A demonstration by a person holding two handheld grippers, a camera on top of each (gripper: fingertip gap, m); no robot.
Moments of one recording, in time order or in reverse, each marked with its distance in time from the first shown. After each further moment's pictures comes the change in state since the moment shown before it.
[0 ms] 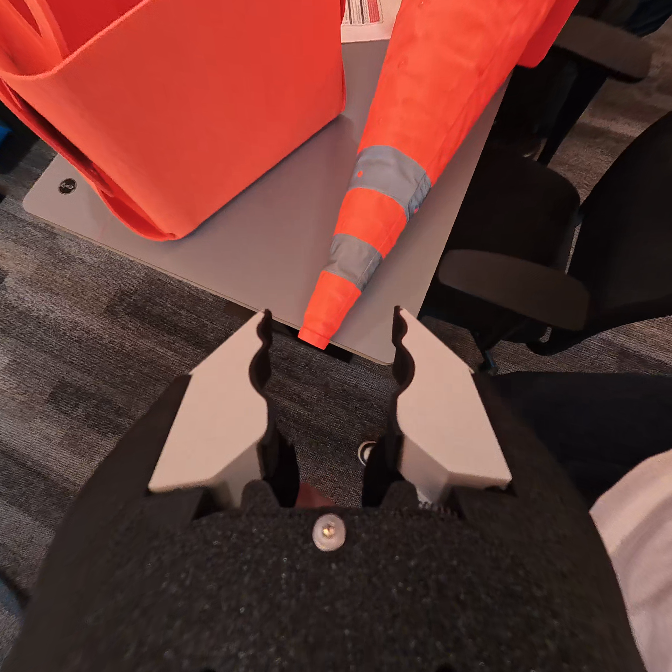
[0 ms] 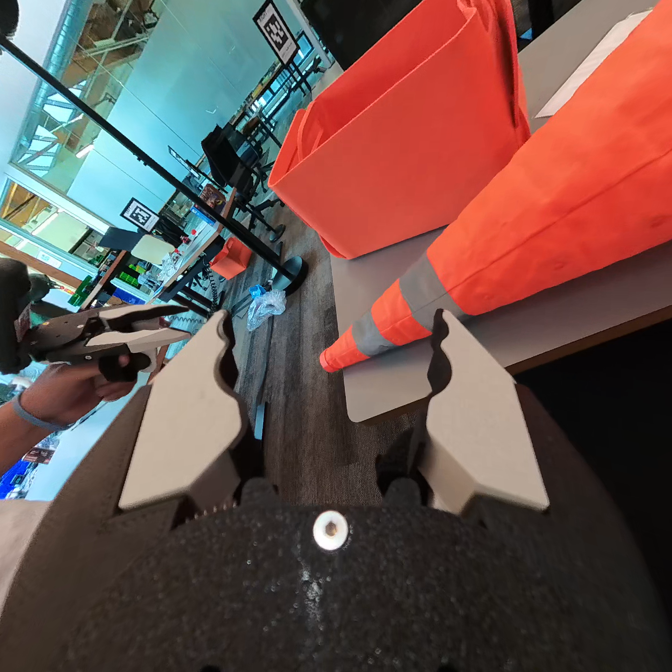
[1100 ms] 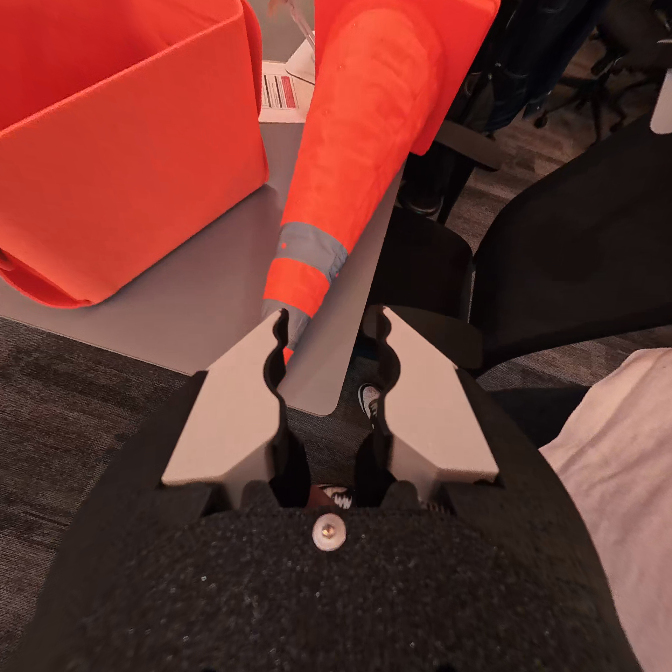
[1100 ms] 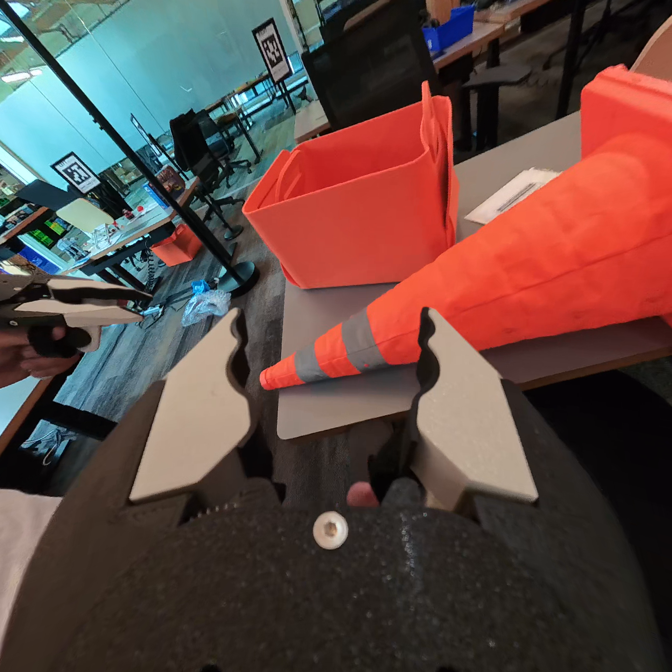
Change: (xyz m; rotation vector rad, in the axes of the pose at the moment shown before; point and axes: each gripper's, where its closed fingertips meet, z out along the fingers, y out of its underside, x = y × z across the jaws) left arm 0.049 -0.064 0.002 0.108 0.206 -0.046; right arm 0.013 -0.076 -0.040 0.044 0.082 -0.270
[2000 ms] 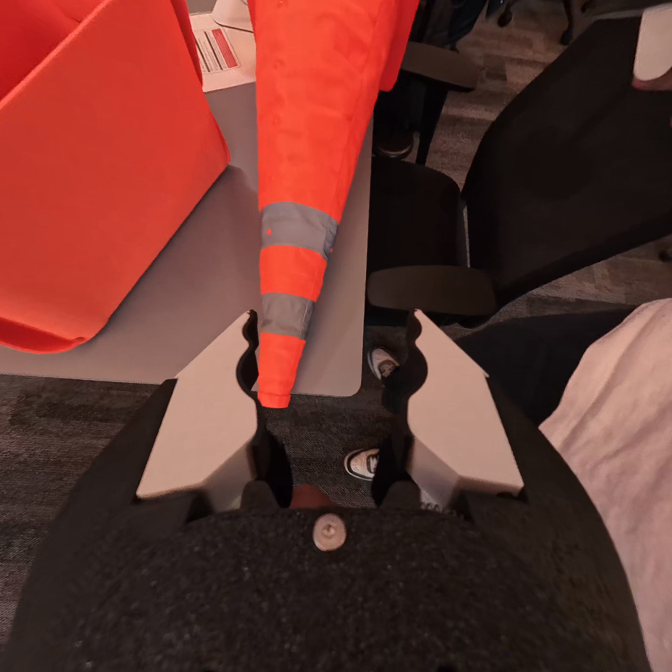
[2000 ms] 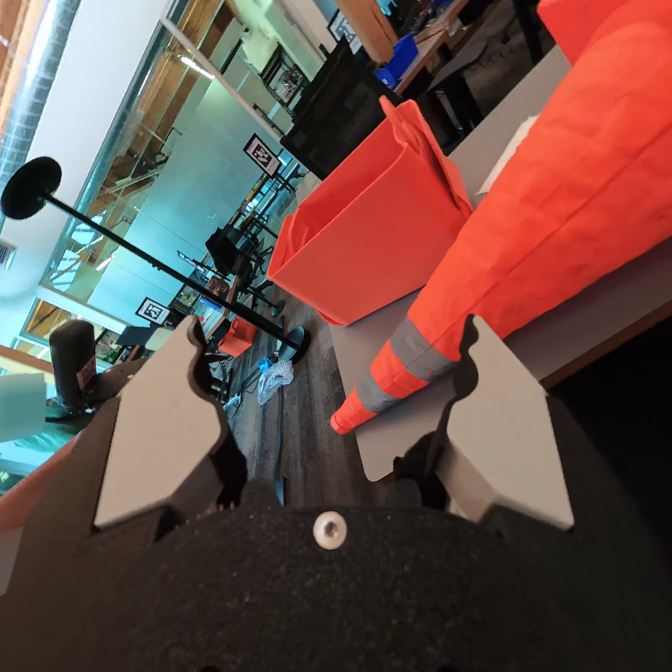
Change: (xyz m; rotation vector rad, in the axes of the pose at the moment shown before) left arm -0.013 0.008 0.020 -0.122 0.133 0.184; right arm -0.004 0.014 0.008 0.157 0.011 0.413
